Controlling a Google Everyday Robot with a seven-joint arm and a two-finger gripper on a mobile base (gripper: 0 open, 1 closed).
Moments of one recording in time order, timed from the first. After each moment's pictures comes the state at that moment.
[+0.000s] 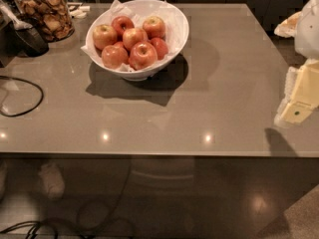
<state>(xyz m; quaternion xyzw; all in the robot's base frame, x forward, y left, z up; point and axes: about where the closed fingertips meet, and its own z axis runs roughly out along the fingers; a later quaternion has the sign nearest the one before) 0.438 -0.212 0.992 -0.60 0.78 -0.05 0.18</state>
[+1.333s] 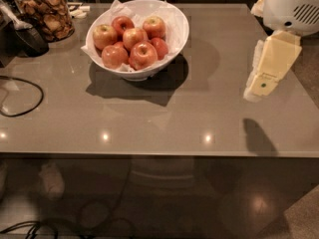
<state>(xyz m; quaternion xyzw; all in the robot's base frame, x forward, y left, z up) 0.472 -0.171 1.015 -0.60 0.77 -0.05 0.19</state>
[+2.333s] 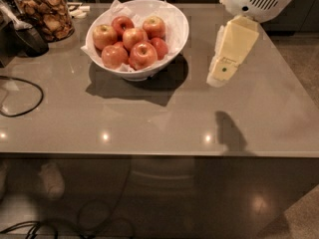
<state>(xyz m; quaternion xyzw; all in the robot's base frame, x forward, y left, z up) 0.498 -0.116 1.025 -0.61 0.76 -0.03 0.22</state>
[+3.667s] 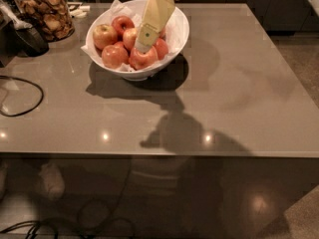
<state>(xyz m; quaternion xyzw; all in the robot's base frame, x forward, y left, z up) 0.585 0.004 1.033 -0.60 0.75 0.05 0.27</state>
